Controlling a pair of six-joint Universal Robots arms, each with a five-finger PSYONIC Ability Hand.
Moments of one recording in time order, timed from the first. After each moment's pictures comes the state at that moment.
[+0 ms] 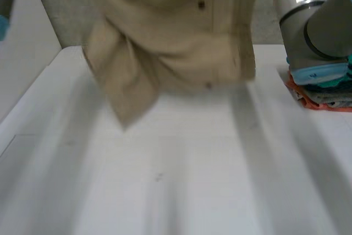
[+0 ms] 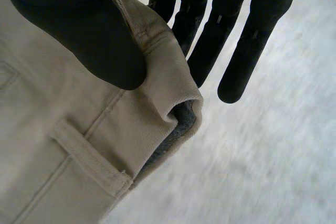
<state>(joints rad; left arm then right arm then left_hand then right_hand) 4.37 -1.96 -0.59 3.15 -1.57 3.23 2.01 -1.07 0.91 -0.48 1.50 2.90 1.14 1.20 1.19 1.19 0.99 1.14 1.16 1.19 1.20 1.00</state>
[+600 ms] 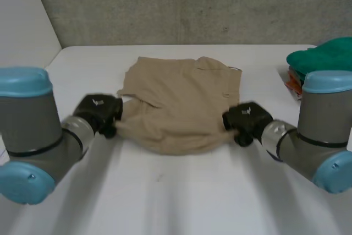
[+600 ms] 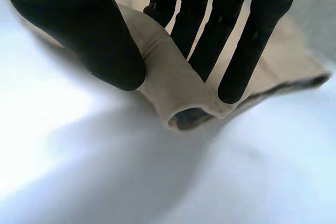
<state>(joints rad) 4.31 -1.95 -1.59 3.13 -1.57 3.39 1.93 -1.02 1.48 0.09 1.28 2.70 1.14 1.20 1.19 1.19 1.00 1.14 1.16 1.19 1.20 1.00</state>
